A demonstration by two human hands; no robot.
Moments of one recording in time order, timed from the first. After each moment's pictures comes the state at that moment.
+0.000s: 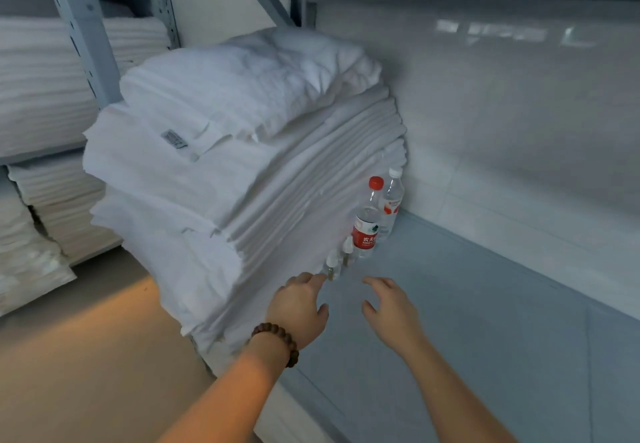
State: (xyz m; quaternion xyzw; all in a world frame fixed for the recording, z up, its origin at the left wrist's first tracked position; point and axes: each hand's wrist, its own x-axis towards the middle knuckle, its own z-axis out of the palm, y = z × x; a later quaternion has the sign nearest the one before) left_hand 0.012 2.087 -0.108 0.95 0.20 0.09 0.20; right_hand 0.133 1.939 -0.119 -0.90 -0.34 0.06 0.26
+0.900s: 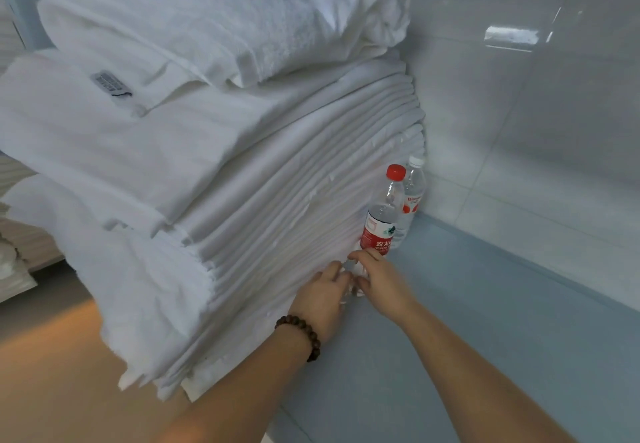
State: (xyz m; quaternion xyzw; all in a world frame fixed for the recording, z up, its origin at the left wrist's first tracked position) left_hand 0.122 2.136 -0.197 0.97 0.10 0.13 0.16; right_hand 0.242 2.035 -0.182 -0.85 -0.45 0.03 0.28
